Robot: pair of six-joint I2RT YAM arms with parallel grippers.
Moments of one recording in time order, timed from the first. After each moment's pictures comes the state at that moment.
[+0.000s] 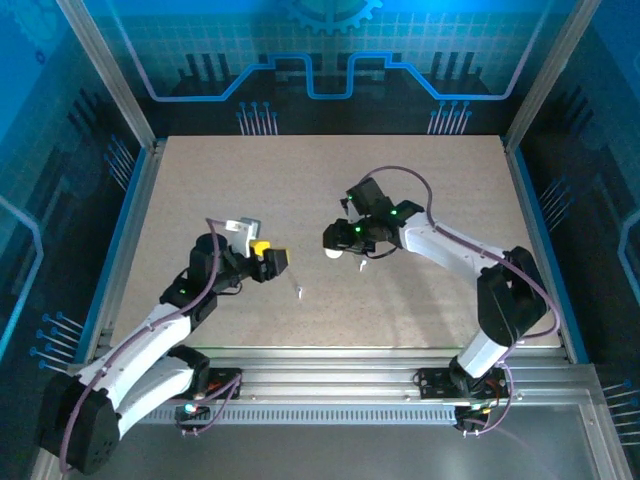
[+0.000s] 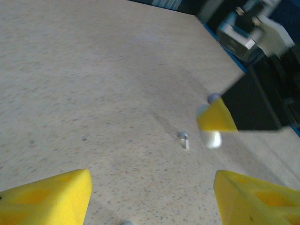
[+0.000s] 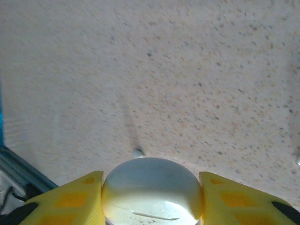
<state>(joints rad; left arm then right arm) -0.38 0.89 0.45 0.06 0.34 -0.35 0.62 1.63 1.23 -0.57 -0.32 0.69</state>
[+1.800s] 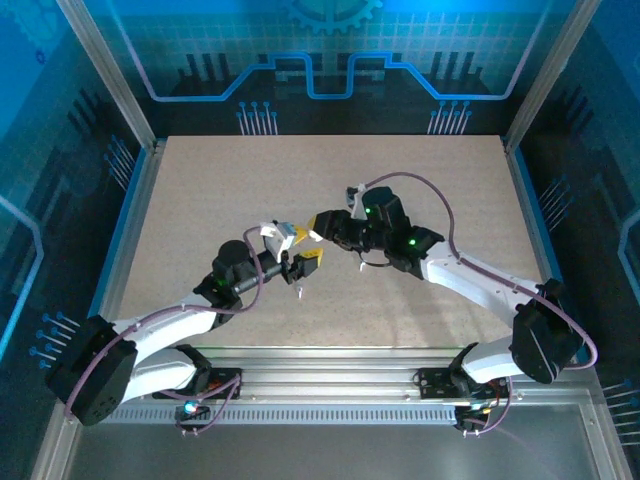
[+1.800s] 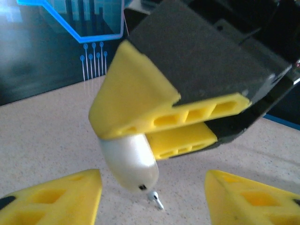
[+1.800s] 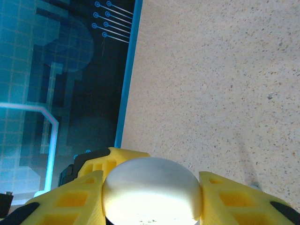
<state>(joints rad) -0.58 1.15 0.40 0.70 0.33 -0.09 0.69 1.40 1.00 -0.07 -0.33 1.01</state>
